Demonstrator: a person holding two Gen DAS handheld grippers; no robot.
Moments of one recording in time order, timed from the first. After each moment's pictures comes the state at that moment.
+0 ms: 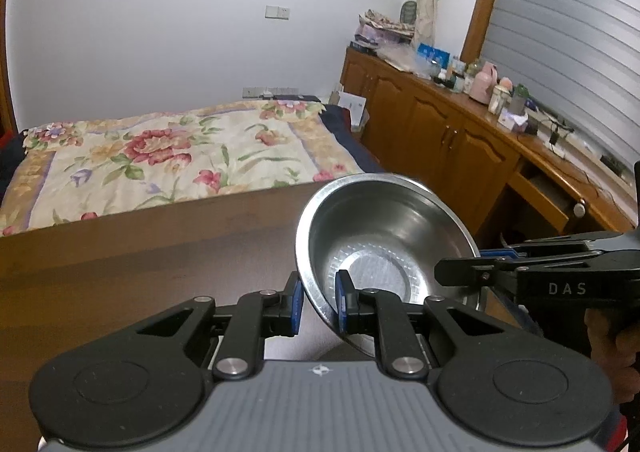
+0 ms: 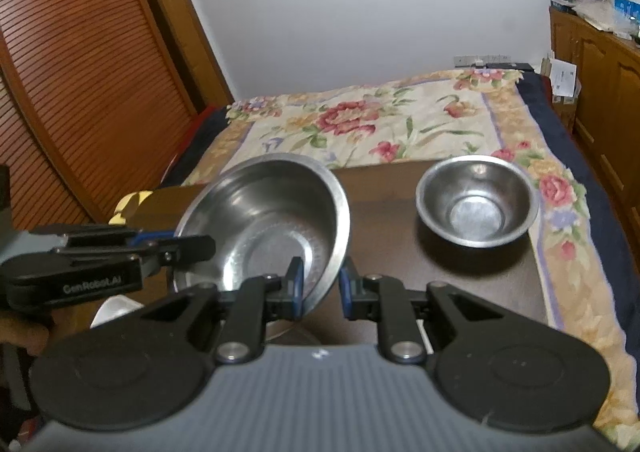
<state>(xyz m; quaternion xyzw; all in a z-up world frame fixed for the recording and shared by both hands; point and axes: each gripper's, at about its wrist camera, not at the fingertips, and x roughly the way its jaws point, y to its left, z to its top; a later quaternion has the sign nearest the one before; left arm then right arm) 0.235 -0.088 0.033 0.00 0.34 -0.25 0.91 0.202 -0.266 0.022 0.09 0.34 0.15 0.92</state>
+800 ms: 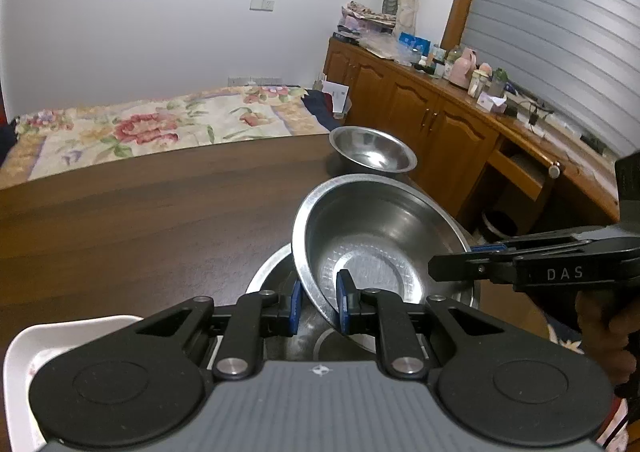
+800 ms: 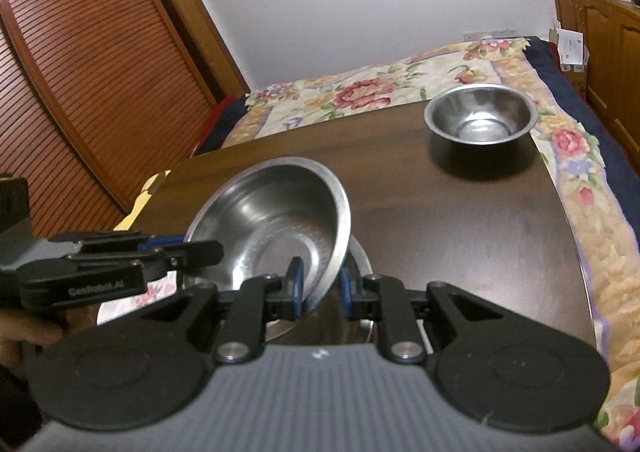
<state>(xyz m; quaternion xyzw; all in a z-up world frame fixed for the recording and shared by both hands) 0.167 -0.076 -0.001 0.00 0.34 -0.27 0.90 0.142 -0.267 -0.015 0.12 0.34 0.17 0.92</state>
